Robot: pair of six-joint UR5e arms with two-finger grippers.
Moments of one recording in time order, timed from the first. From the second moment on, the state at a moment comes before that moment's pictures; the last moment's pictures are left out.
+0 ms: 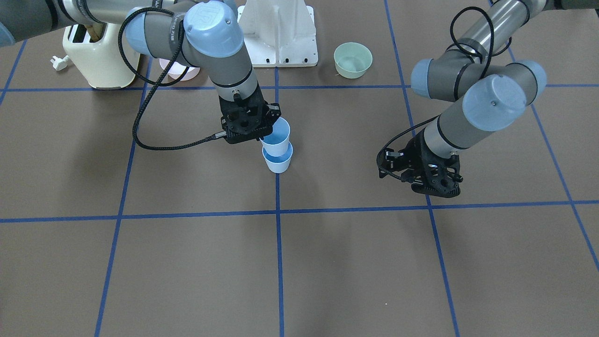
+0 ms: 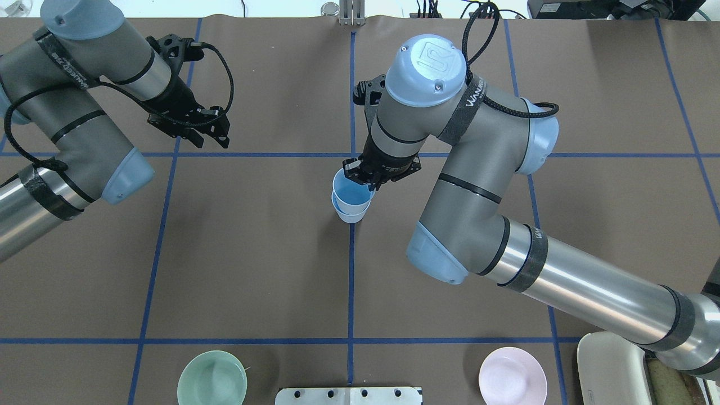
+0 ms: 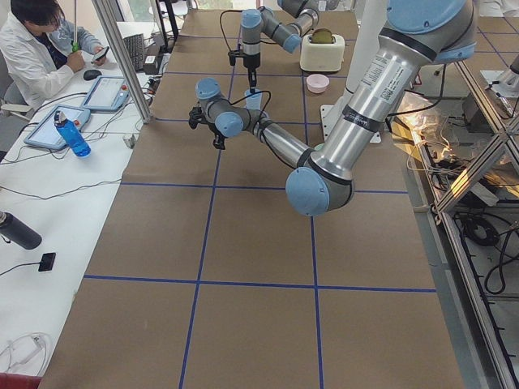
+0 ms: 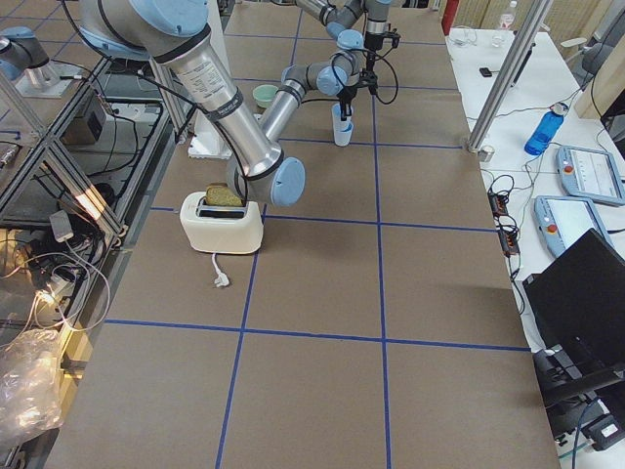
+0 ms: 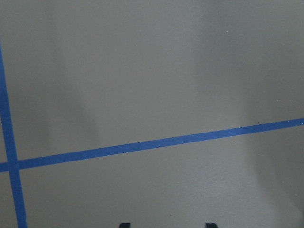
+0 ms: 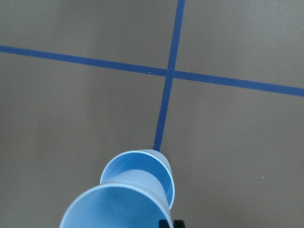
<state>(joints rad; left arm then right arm) -0.91 -2.11 -1.54 -1.82 -2.32 -0.84 0.62 -0.80 1.67 -1.61 2.04 1.00</state>
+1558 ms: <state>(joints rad) -1.03 -2.07 -1.55 -1.81 -2.34 -0.73 0.97 -0.99 1.76 -1.61 2.25 0.92</state>
